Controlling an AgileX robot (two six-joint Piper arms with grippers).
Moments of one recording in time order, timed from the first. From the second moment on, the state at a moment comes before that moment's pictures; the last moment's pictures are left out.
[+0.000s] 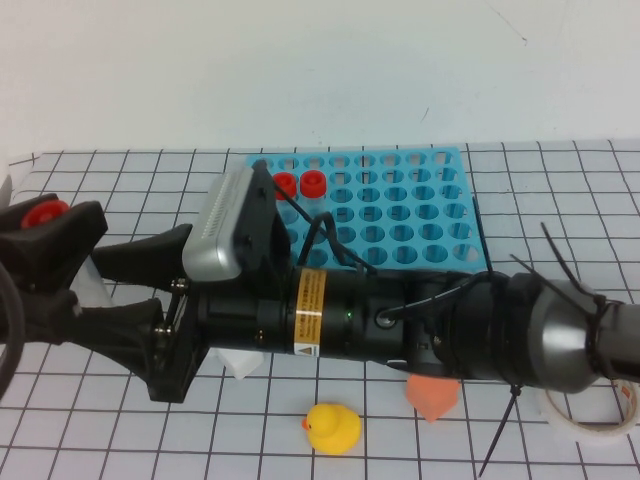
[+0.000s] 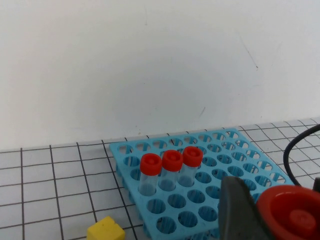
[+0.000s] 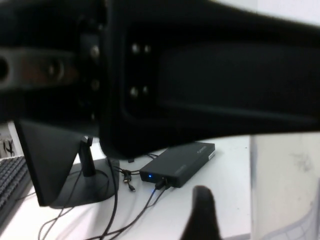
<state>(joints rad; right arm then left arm) 0.86 1.94 -1.28 -0.84 -0.89 0.80 -0.07 0.77 -0.62 -1.49 0.38 1.27</state>
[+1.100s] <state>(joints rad) 0.77 1.13 -1.03 -1.77 -0.65 1.48 -0.07 0.77 -0.62 -1.57 0.34 1.41</state>
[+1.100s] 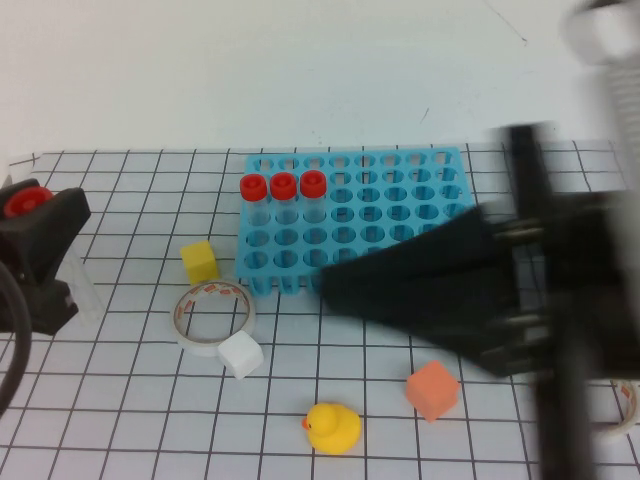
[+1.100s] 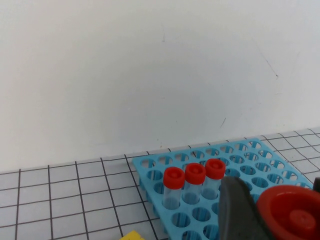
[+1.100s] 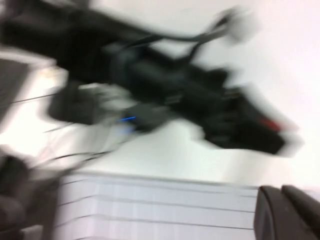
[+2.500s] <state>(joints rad) 0.77 0.31 -0.53 -0.27 0.98 0.22 -0.07 0.77 -0.62 -1.57 0.33 1.54</state>
